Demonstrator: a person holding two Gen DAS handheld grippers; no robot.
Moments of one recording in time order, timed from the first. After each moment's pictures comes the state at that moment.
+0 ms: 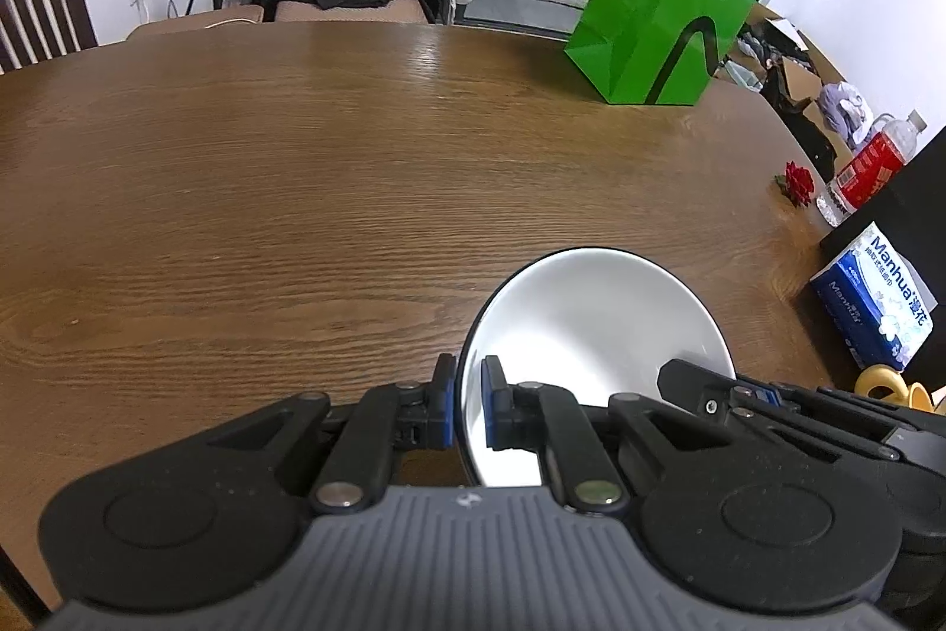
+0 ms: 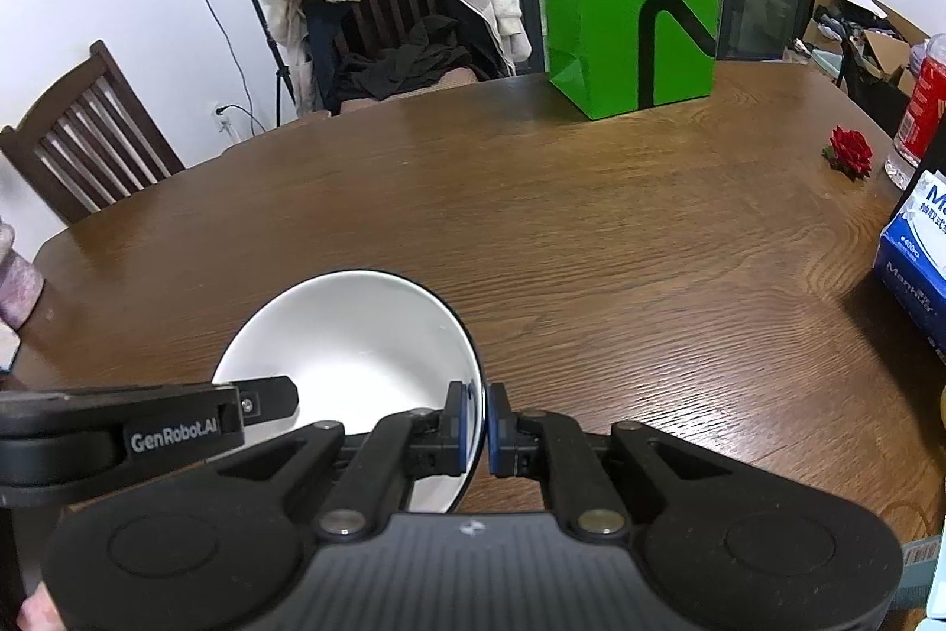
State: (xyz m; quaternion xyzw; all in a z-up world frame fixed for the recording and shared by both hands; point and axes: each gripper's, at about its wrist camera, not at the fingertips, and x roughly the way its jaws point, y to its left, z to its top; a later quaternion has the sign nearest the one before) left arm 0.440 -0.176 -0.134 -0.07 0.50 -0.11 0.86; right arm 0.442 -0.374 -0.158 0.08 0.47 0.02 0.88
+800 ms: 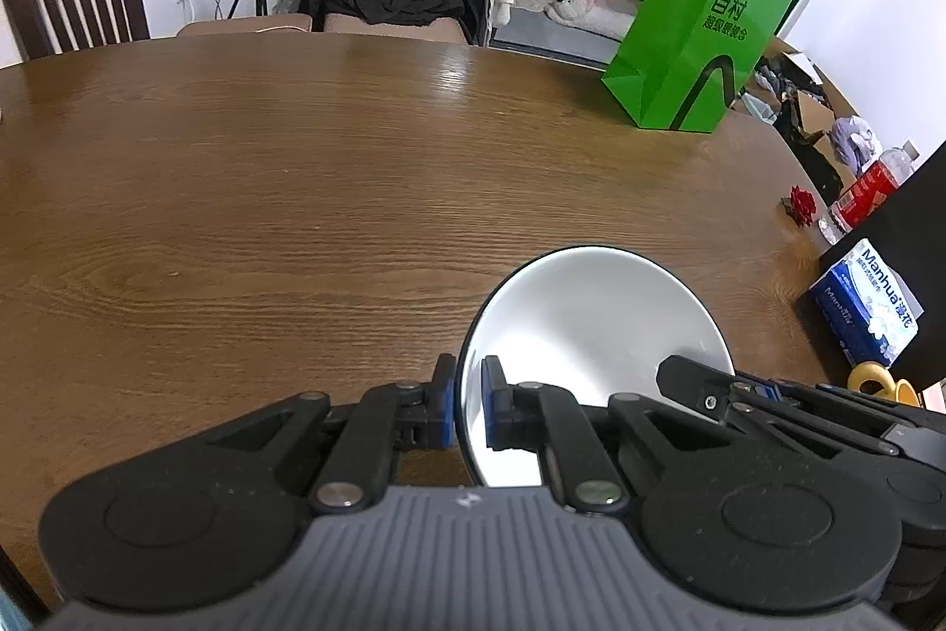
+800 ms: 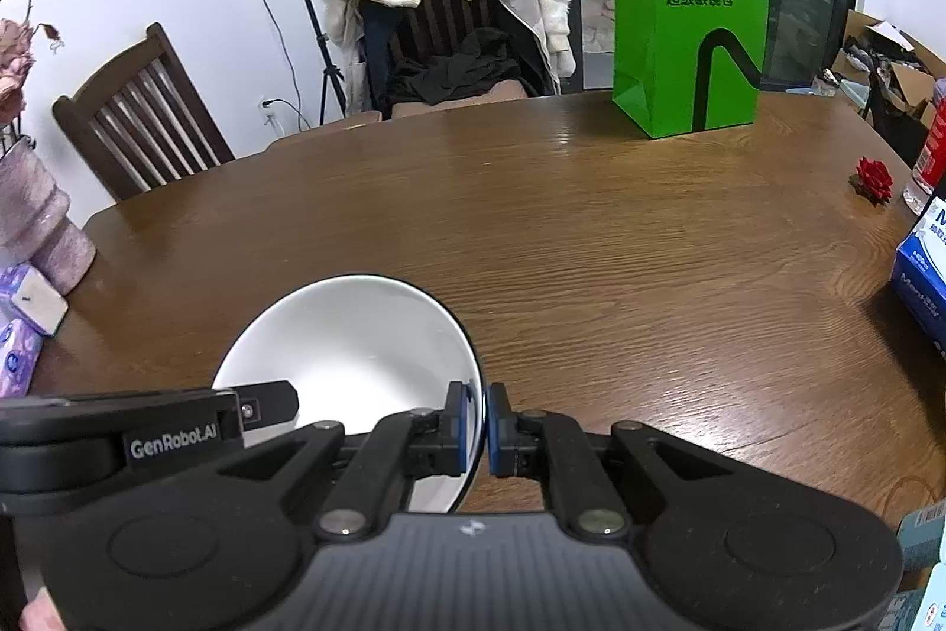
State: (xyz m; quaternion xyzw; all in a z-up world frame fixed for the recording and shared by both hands) left arm 0.388 -0.120 -0.105 -0.09 0.48 -0.08 0.87; right arm 0.402 -0.323 -0.127 0.06 0.45 0.05 0.89
